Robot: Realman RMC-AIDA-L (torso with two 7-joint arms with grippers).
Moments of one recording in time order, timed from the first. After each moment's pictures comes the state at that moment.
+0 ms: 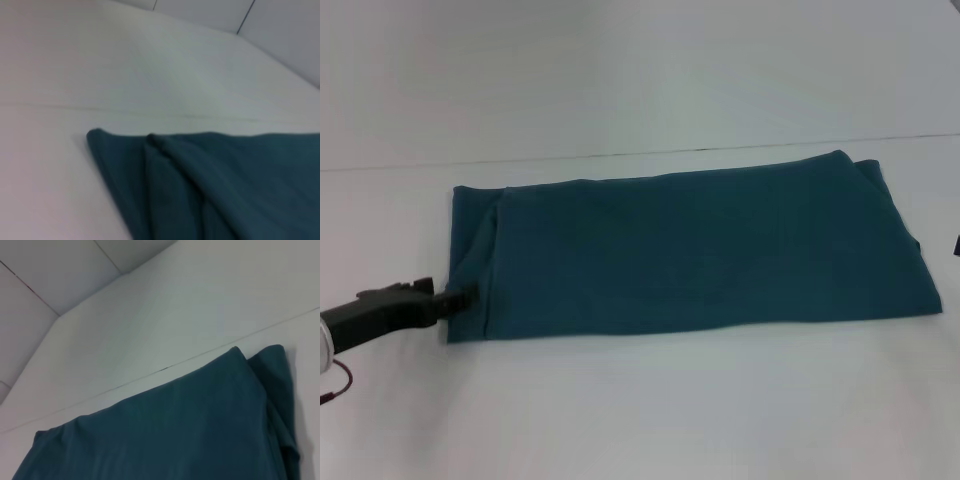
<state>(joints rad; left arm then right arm) -0.50 -2.16 0.58 0.70 2.11 1.06 -1.72 0.42 1.91 -0.32 -0.74 -2.21 -1.46 2.06</state>
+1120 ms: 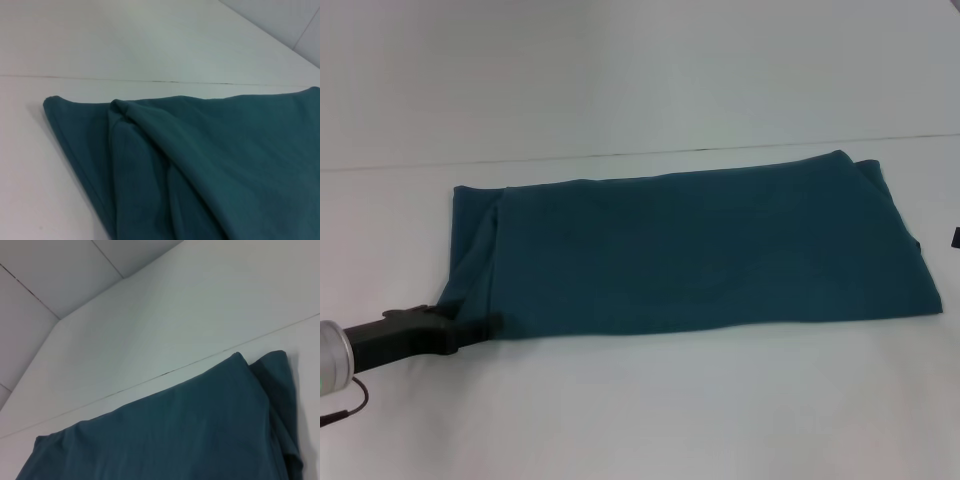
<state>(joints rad) -0.51 -2.16 0.63 0.69 2.18 1.10 -1.72 0.43 1.91 -0.32 -0.74 -2.21 -1.45 2.07</state>
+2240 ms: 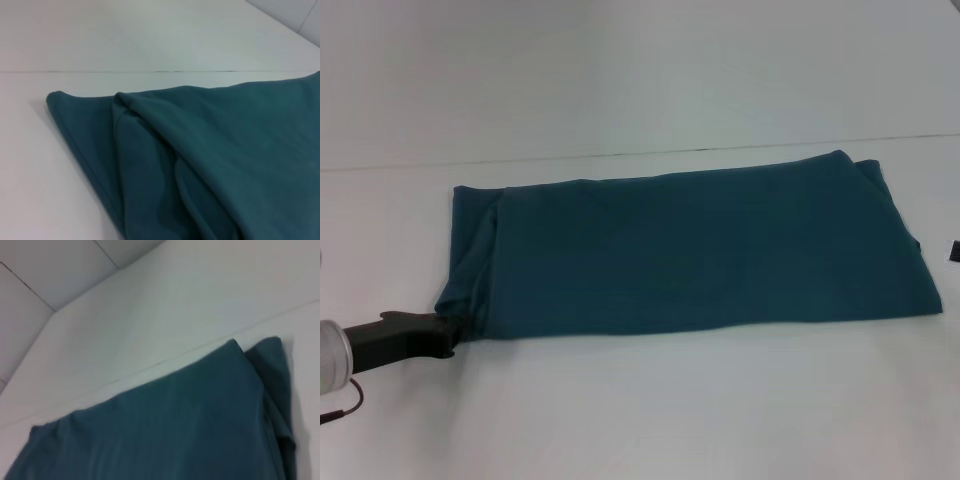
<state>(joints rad) -0.52 -2.16 0.63 0.70 2.23 1.08 -1.73 0.42 1.91 -0.32 -0.73 -2.23 -1.45 2.06</state>
